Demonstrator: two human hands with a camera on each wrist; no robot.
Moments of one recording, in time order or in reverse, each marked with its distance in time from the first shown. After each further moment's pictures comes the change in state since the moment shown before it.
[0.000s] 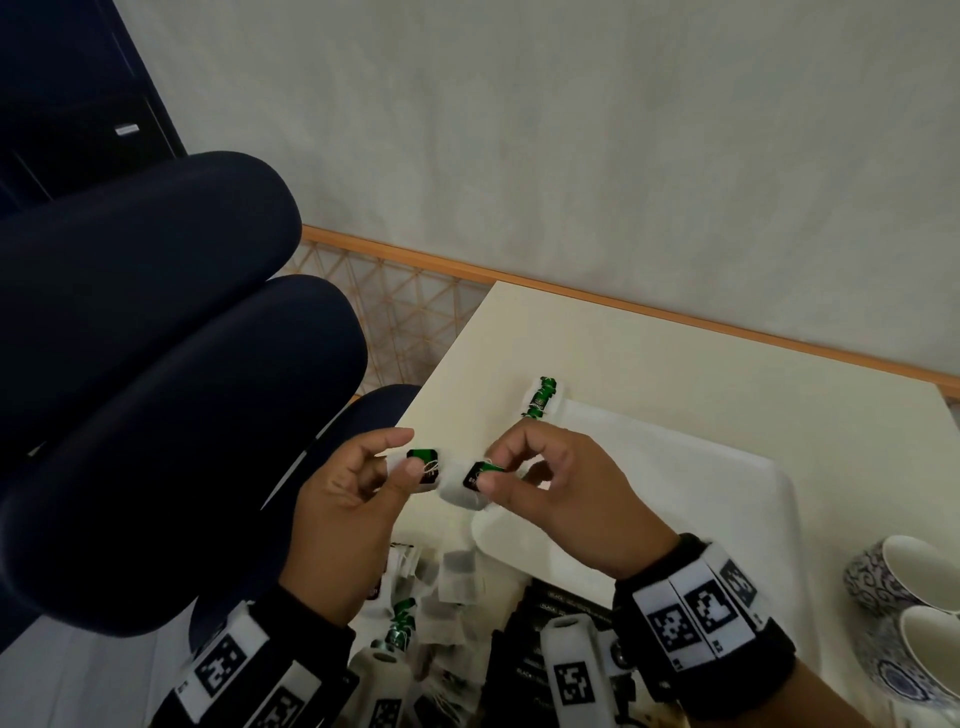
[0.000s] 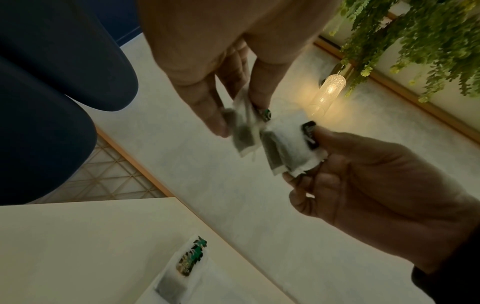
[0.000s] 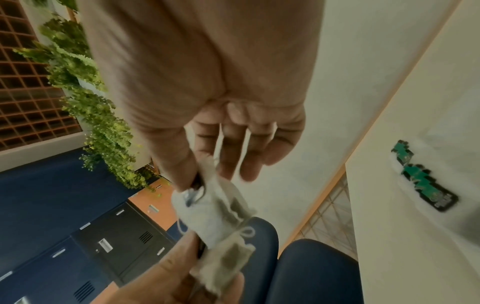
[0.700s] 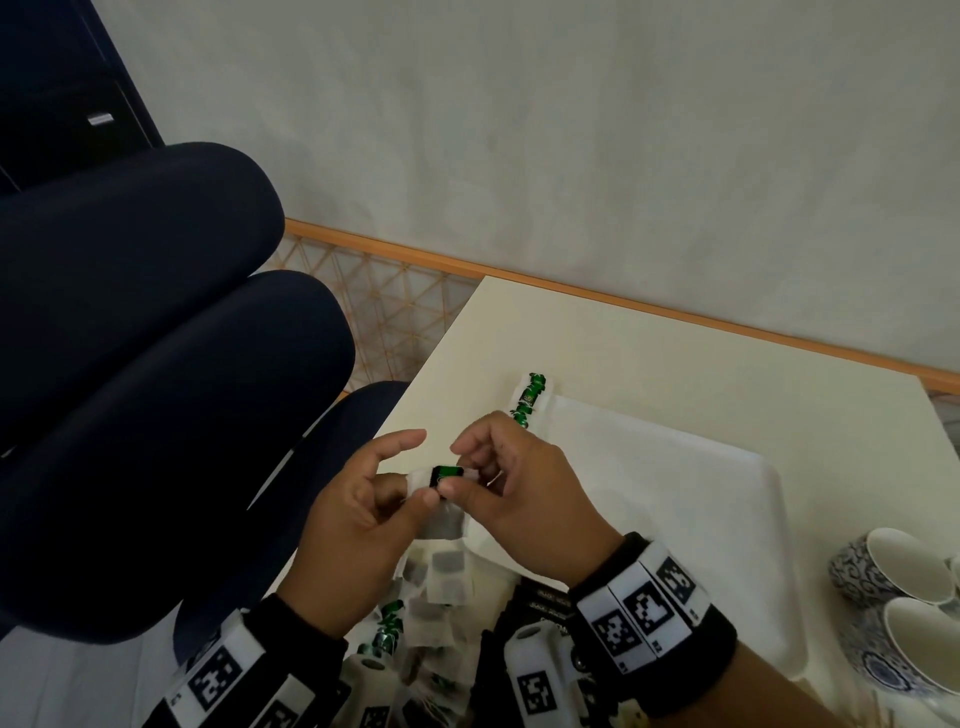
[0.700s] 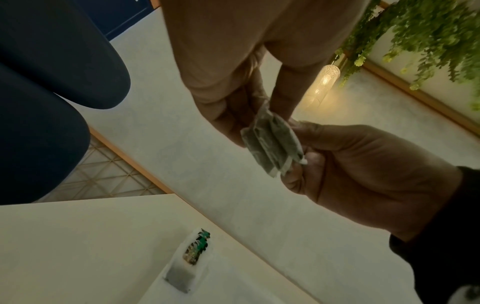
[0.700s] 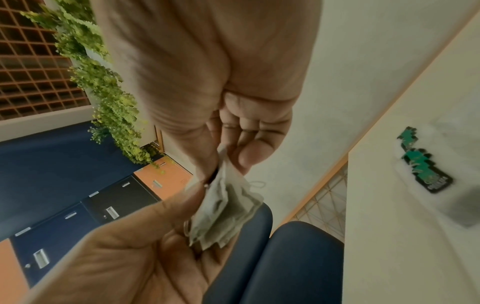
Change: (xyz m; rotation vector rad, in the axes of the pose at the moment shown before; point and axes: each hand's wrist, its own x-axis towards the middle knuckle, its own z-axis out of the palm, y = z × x) left_hand -0.002 -0.008 0.005 0.088 -0.182 -0.010; right_hand 0.011 0.014 0.026 -0.022 0.080 -0.054
